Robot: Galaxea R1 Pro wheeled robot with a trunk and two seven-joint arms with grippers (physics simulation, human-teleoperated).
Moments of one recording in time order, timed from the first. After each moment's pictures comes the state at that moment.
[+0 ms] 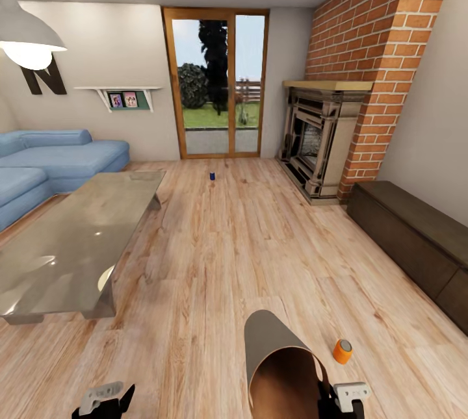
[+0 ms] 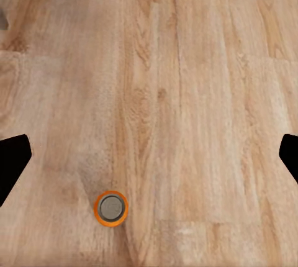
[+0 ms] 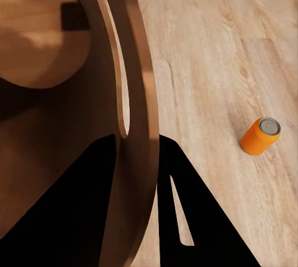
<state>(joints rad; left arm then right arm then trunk) -0.04 0.16 0.10 -0.85 0.28 -0.07 -0.21 -0.02 0.00 -0.09 -0.90 0.10 -0.20 0.08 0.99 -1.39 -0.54</state>
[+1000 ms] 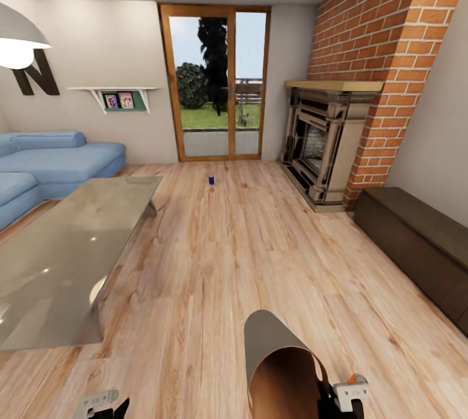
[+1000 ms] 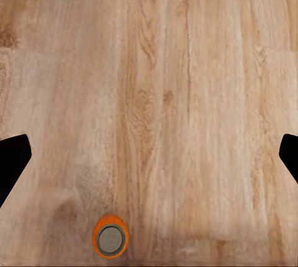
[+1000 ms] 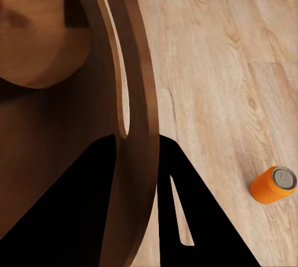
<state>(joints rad) -0.05 0.18 0.10 -0.83 0.27 0.06 -0.21 -0.02 0.00 -0.09 -0.90 0.10 -0.20 0.08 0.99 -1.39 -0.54</state>
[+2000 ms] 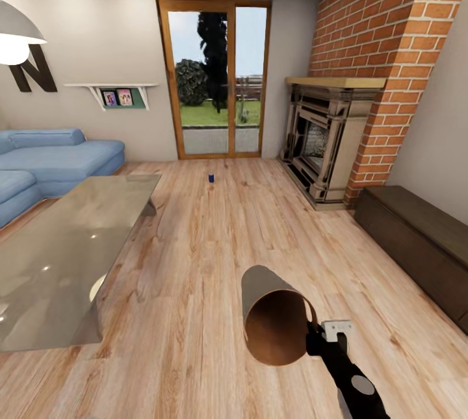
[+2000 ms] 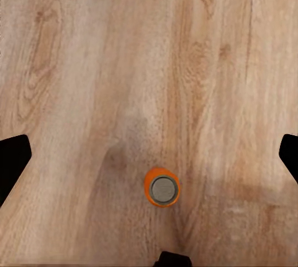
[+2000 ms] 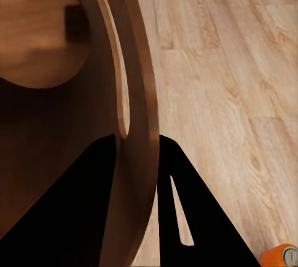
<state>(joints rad) -0.05 0.23 0.10 -0.67 0.27 0.04 -0.14 -0.18 0.03 -0.09 -1.10 0.09 0.05 0.08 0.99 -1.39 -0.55</state>
